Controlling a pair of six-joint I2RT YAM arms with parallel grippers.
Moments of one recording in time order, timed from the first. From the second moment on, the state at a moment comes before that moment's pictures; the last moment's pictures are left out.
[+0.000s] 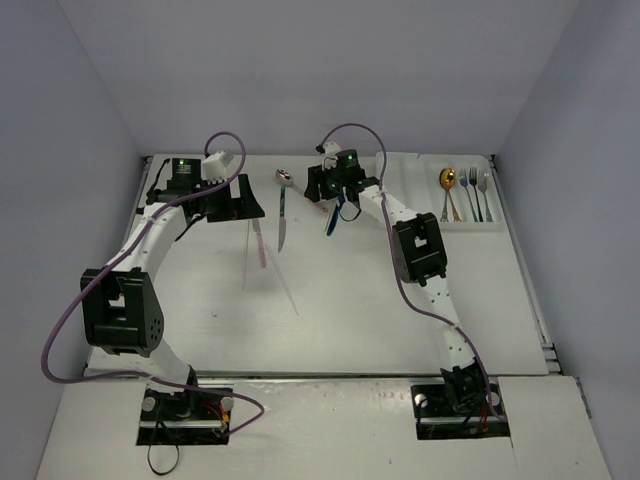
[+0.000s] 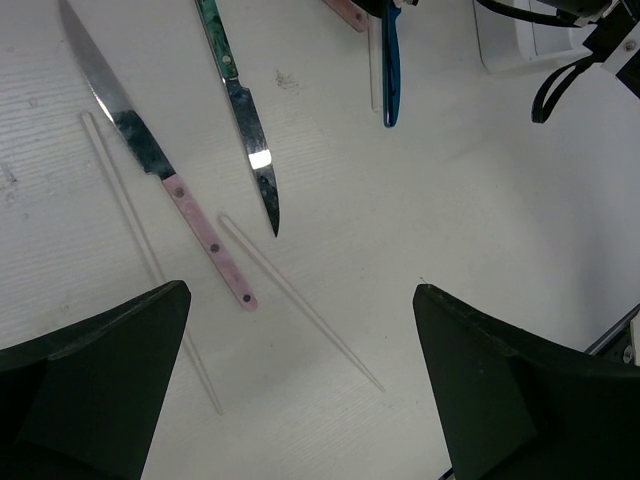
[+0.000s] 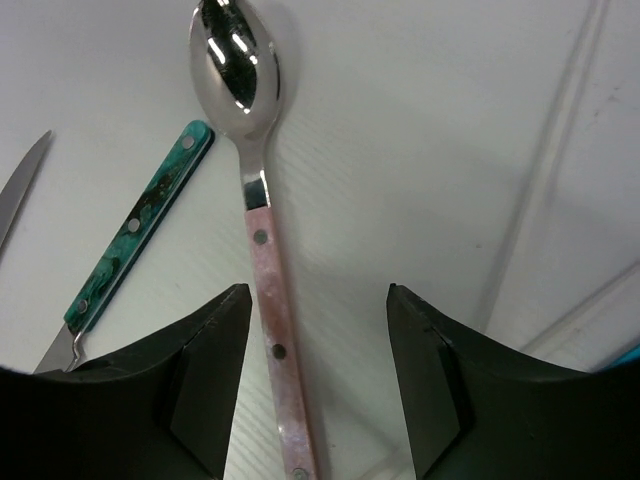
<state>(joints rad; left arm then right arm) -0.07 1.63 1.34 -0.50 0.57 -0.20 0.41 2.65 2.21 -0.12 -0.35 0.11</state>
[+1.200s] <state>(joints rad) -0.07 1.65 1.35 -0.57 0.57 -0.18 0.54 2.58 2.19 -0.34 -0.14 -0.24</state>
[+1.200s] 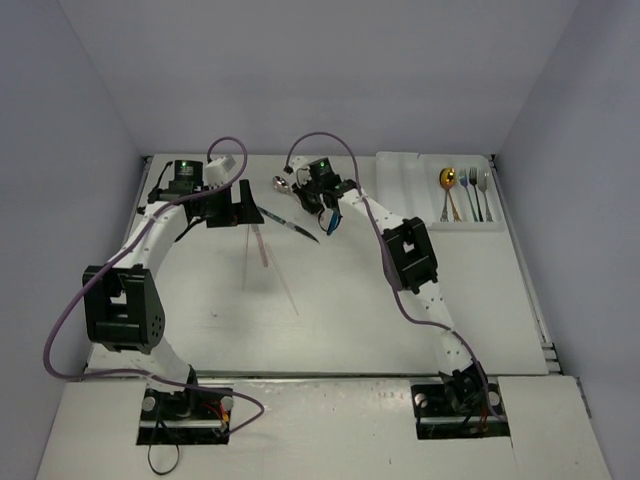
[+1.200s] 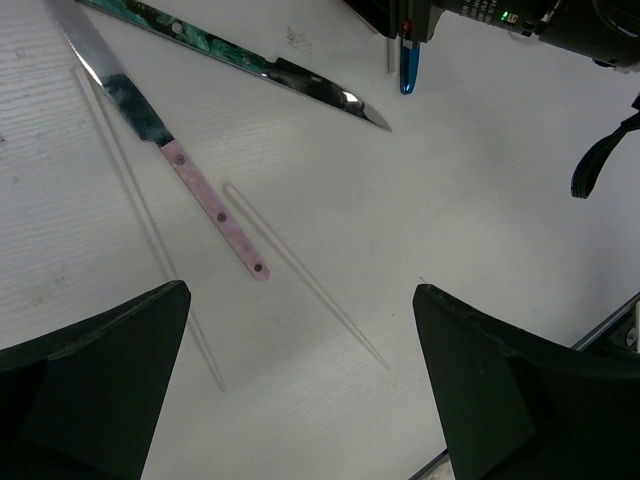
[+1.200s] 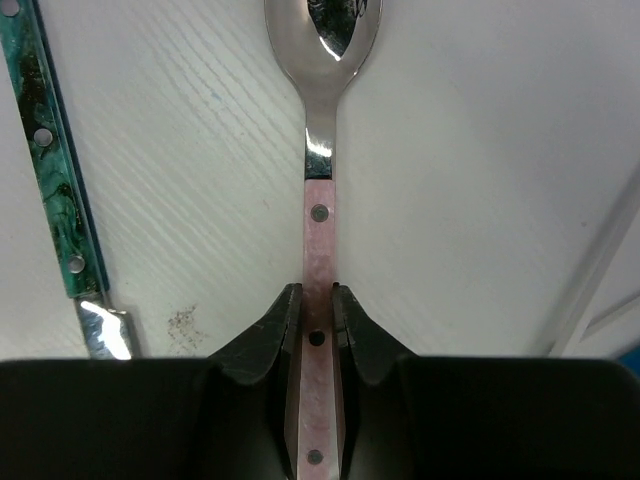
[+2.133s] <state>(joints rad) -0.06 1.53 1.28 -0.56 0.24 -0.19 0.17 1.95 1.87 -0.35 0.03 0.15</state>
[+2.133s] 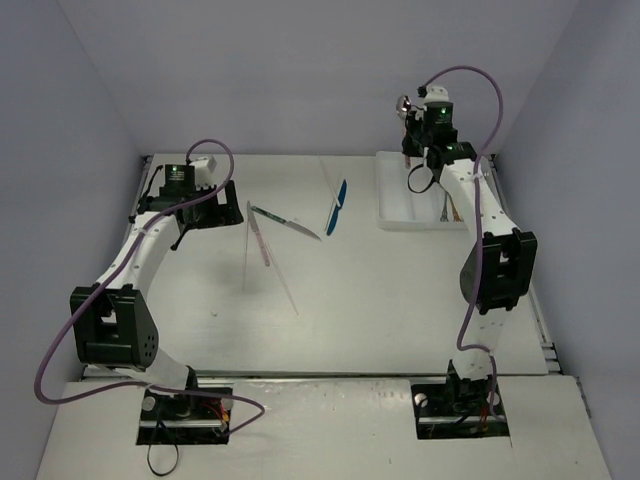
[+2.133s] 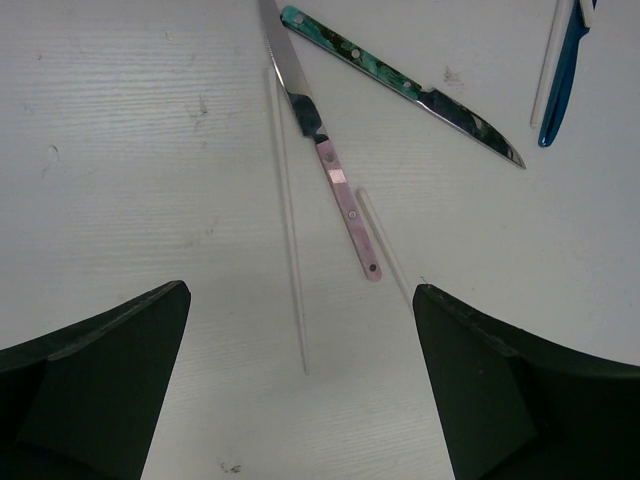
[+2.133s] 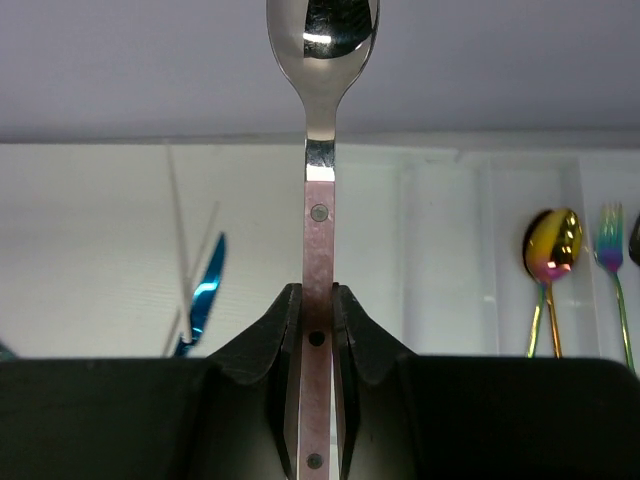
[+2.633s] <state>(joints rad) -0.06 1.52 1.28 -0.59 0.21 -0.17 0.09 1.96 1.65 -0.33 0.05 0.12</state>
